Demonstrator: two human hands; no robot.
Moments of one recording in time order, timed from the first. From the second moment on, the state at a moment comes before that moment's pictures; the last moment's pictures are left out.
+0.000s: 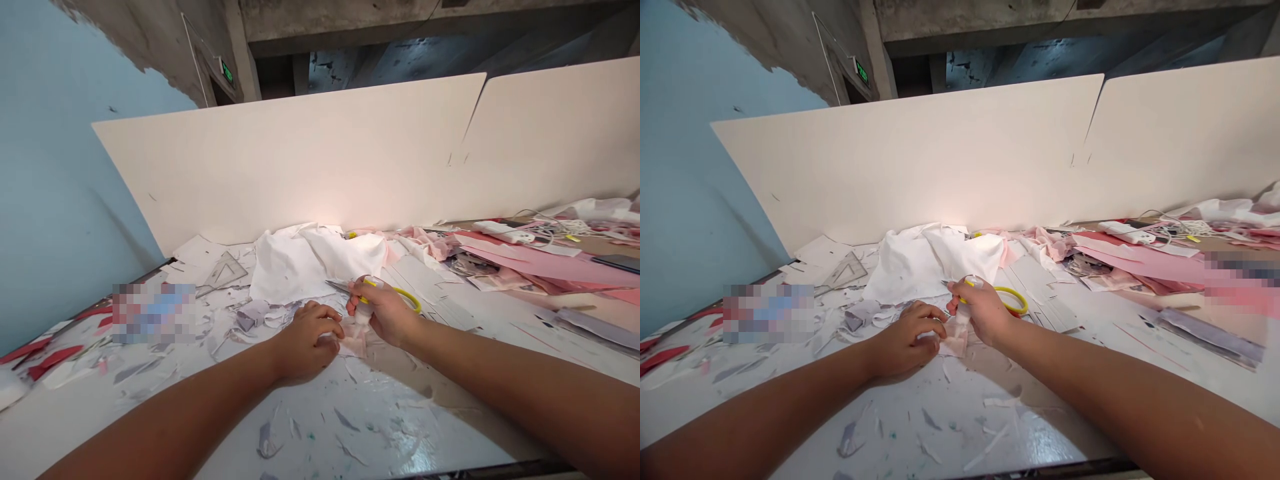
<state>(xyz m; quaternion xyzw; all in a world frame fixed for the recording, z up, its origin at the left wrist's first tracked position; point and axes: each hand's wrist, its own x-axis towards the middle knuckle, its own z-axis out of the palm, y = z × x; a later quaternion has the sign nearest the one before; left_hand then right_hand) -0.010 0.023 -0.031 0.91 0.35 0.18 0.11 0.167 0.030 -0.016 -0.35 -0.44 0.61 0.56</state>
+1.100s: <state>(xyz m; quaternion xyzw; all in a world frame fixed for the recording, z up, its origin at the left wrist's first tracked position) -0.012 0.003 -0.027 0.94 0.31 0.12 -0.01 0.134 0.057 -0.001 -0.38 -0.30 0.67 0.57</state>
